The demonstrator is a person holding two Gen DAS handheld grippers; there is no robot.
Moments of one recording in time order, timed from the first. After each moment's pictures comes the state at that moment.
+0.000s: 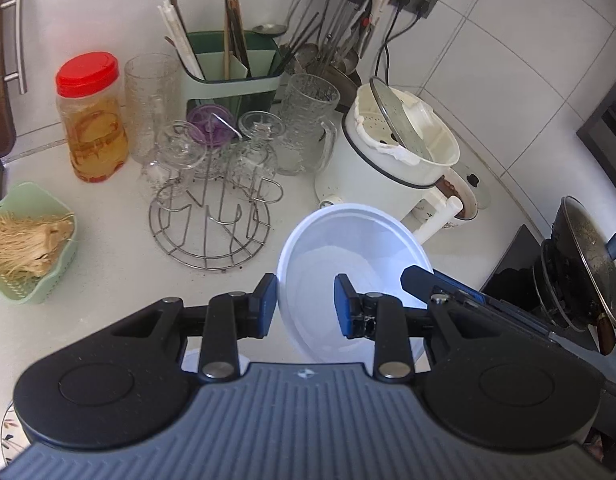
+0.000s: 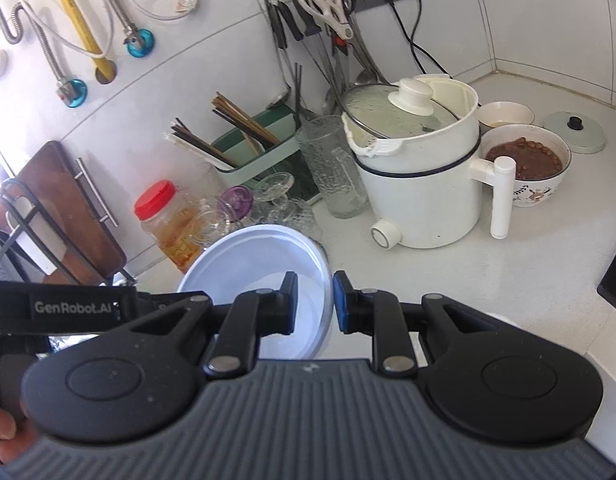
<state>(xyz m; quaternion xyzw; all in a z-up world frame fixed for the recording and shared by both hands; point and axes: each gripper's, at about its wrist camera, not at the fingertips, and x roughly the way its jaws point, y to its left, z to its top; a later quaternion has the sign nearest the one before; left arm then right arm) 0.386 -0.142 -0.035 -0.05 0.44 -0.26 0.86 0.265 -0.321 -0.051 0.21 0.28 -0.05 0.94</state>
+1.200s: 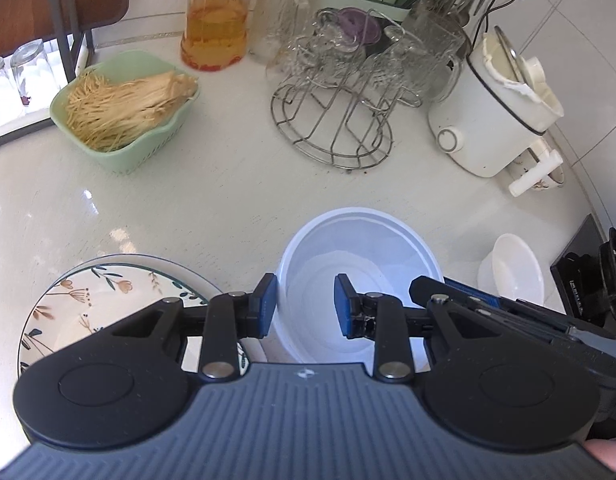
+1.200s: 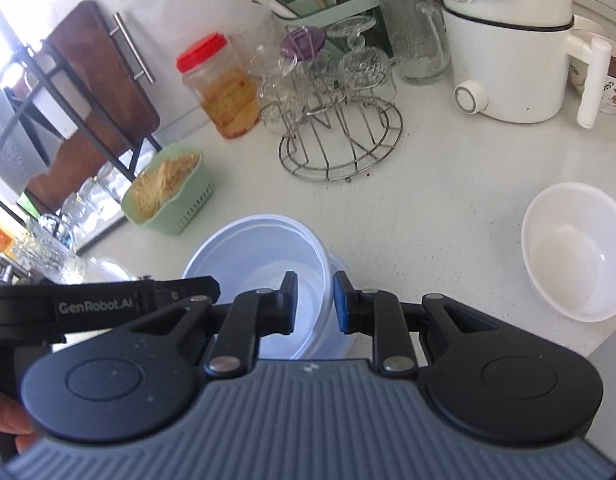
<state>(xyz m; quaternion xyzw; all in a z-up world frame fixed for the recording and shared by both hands) 0.360 -0.053 -0.125 -0.06 0.51 -0.16 0.85 0.276 -0.244 -0.122 0.18 0.41 0.03 0.89</state>
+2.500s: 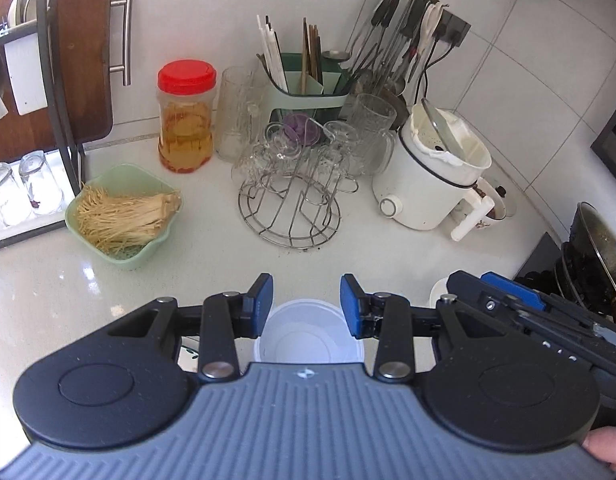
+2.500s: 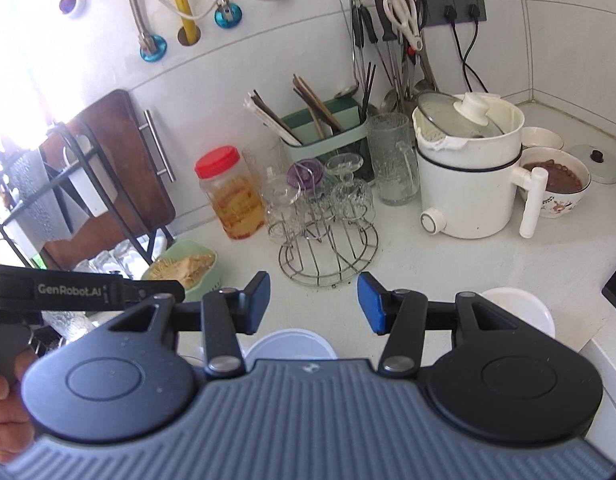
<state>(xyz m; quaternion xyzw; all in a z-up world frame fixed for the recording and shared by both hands) 0.332 -0.042 -0.019 -0.05 0.41 -0.21 0.88 0.222 -0.254 -0.025 0.15 0.27 -0.01 0.95</state>
